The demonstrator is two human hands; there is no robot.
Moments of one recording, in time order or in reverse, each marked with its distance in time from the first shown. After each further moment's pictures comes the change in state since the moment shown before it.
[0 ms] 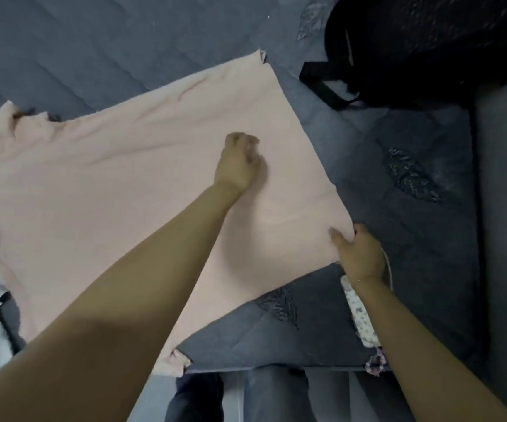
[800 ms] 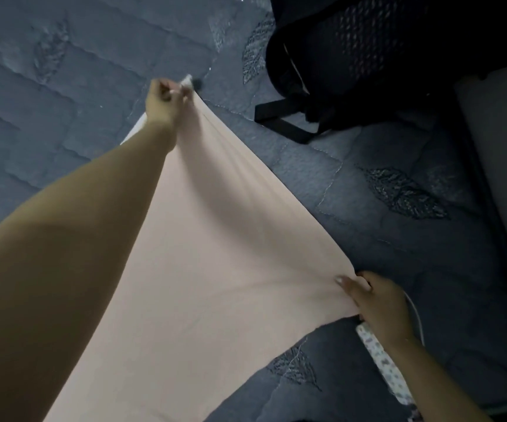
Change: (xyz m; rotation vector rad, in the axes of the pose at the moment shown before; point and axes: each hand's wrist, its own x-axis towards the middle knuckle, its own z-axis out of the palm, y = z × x) left_hand 0.207 0.045 -0.064 -0.400 0.317 -0.142; right_hand 0.007 0.018 -0.016 0.372 -0.065 0.070
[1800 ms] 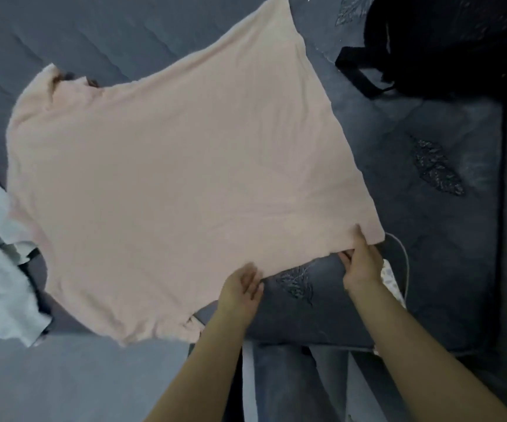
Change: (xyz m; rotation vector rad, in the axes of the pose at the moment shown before) left_hand -0.423 -0.156 -0.085 -1.002 0.100 -1.264; right_hand -0.046 0.003 0.056 0.678 0.171 0.332
